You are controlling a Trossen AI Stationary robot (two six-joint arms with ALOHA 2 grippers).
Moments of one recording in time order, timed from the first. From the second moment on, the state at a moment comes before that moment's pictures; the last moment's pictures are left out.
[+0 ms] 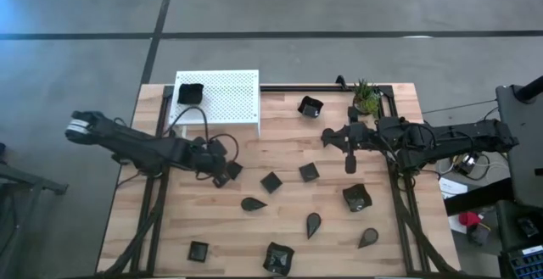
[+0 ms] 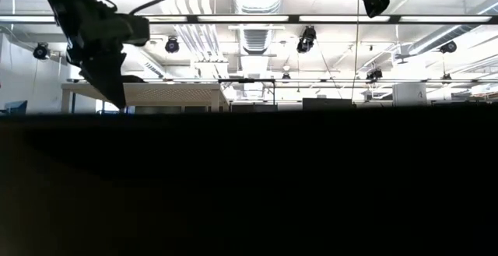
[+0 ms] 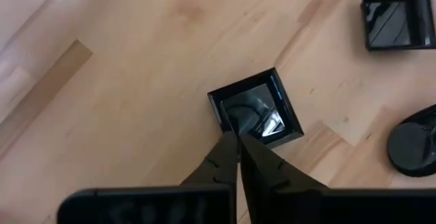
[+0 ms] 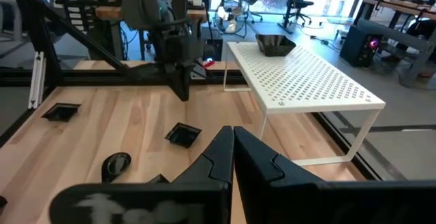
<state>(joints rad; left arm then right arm) -0.20 1.19 0.78 -0.78 -0.34 -0.82 0.05 0.83 0.65 -0.03 0.18 0.01</state>
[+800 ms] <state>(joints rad) -0.14 1.48 0.78 -0.67 -0.34 -0.88 0.05 0.83 0.65 -0.03 0.18 0.00</state>
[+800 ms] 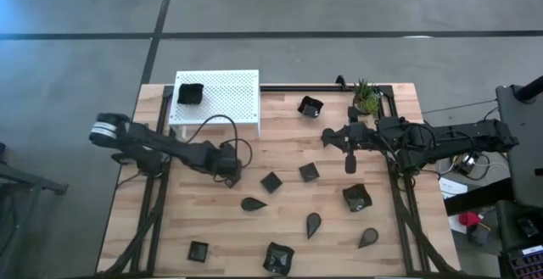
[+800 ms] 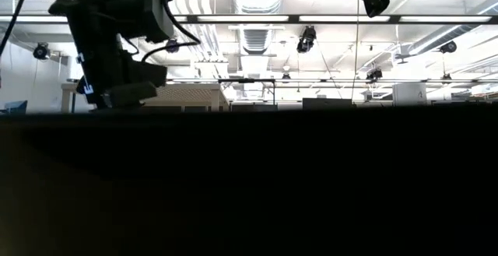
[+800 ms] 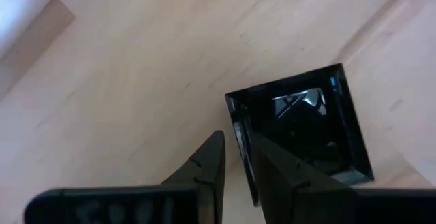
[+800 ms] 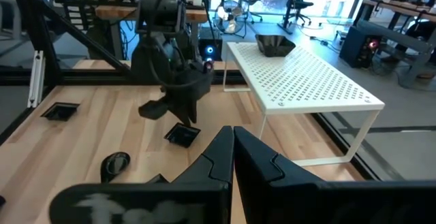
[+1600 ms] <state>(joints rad) -0.13 1.52 0.78 -0.63 -0.33 -0.88 0.05 0.83 0.65 -0.03 0.18 -0.01</state>
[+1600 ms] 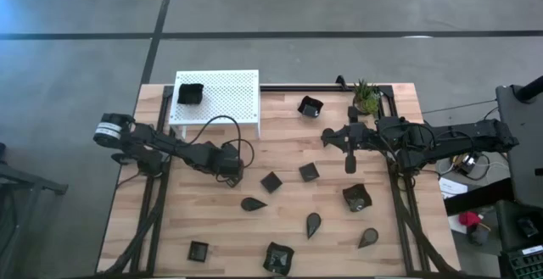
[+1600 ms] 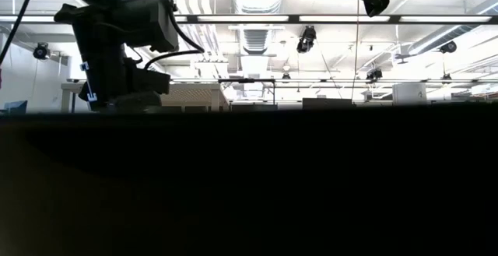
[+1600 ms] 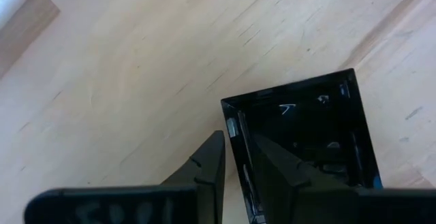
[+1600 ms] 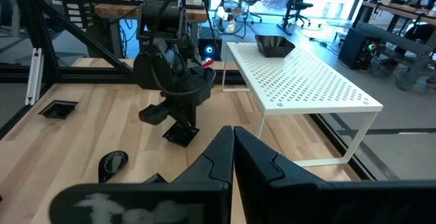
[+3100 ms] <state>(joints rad) -0.11 1.22 1.01 -0.79 -0.38 -0.61 0.05 0.83 0.65 -0.03 0.18 -0.02</state>
